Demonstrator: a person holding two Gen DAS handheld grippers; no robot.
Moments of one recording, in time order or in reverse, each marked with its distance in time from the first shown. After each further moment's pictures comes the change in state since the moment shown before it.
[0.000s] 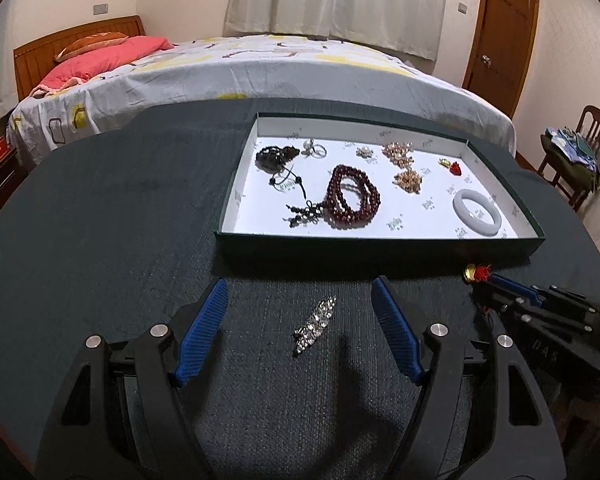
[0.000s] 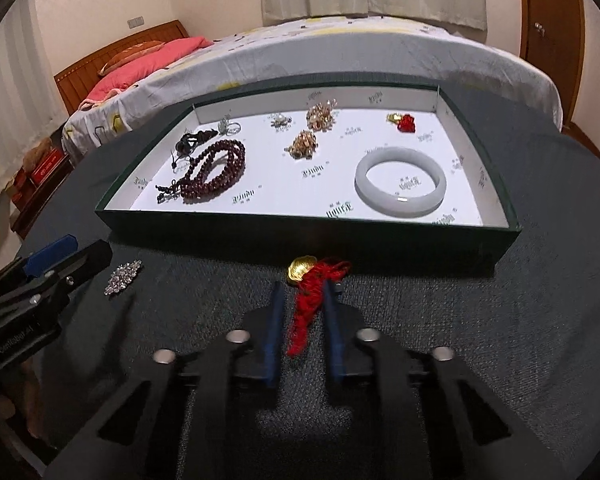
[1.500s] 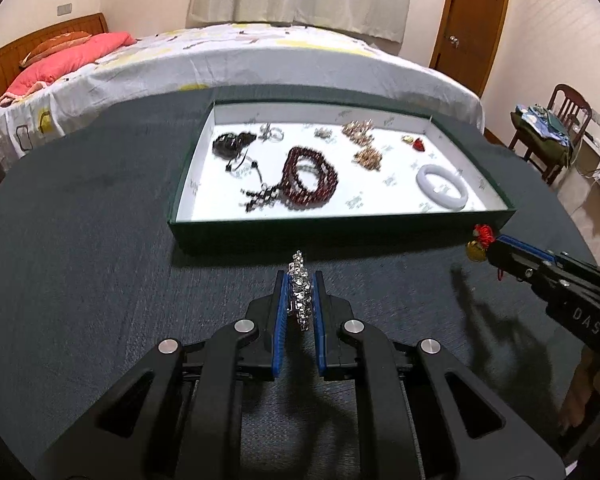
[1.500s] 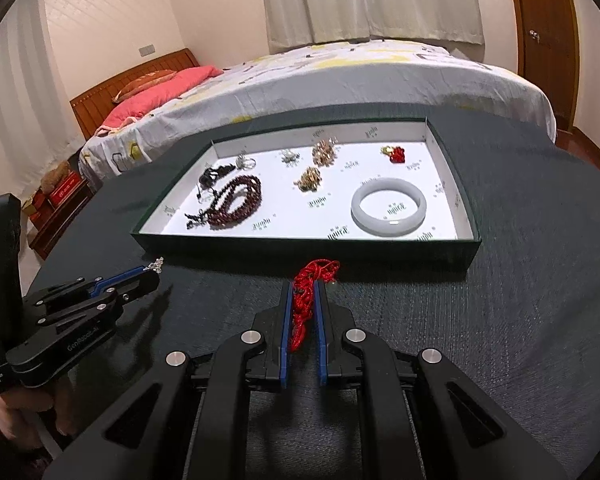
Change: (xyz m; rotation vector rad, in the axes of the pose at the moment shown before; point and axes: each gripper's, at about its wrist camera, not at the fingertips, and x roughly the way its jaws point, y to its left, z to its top) left arm -0.003 -0.016 0.000 0.070 0.042 -0.112; right arm -0.048 -0.003 0.001 0.018 -0.117 0.050
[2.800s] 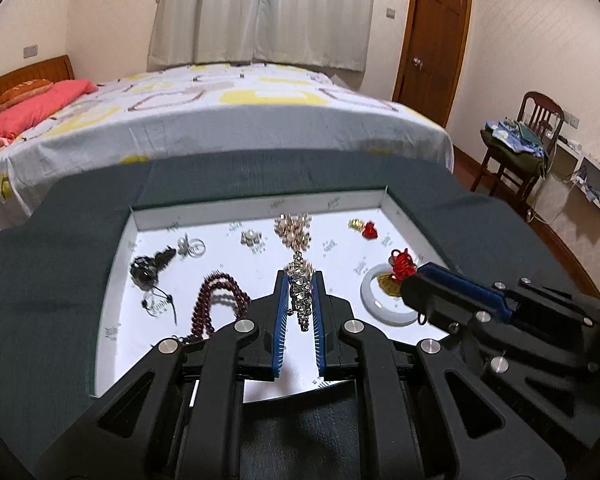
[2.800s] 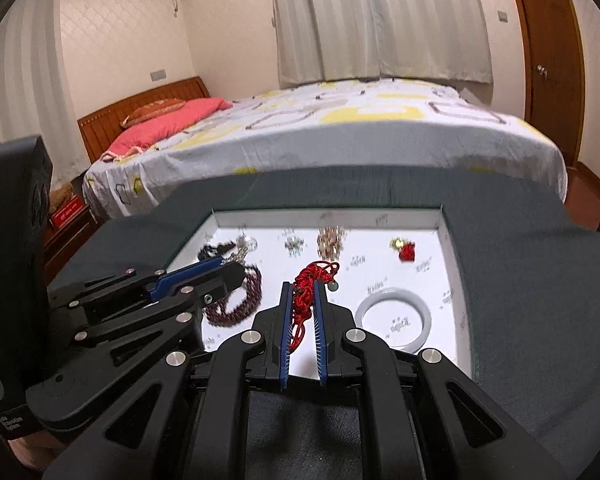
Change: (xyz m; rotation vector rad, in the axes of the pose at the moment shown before) left arm 0.042 -0.057 0.085 0.089 -0.110 -0.087; right arm 0.024 0.000 0.063 -0.042 -0.094 0.004
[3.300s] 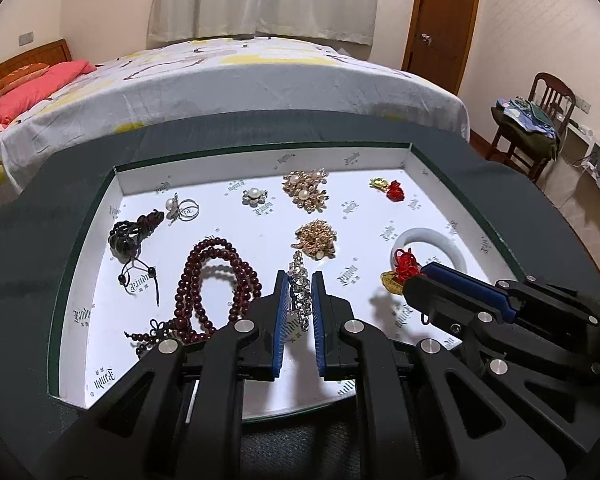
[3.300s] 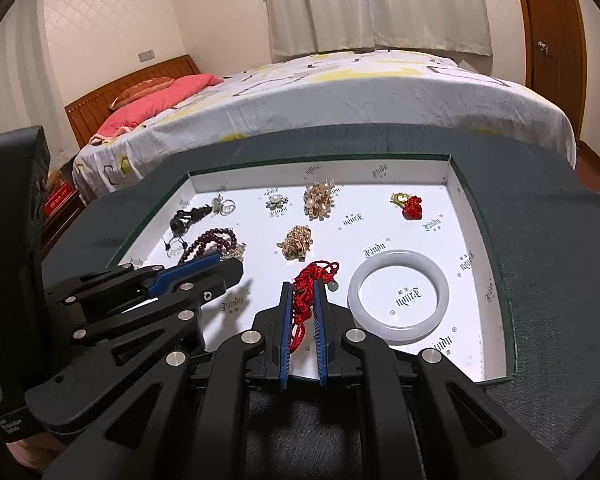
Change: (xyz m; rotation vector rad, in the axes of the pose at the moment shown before) left arm 0.043 0.010 -0.017 -0.001 0.080 0.024; right arm 0.040 -0.012 -0.016 0.023 0.077 -0.011
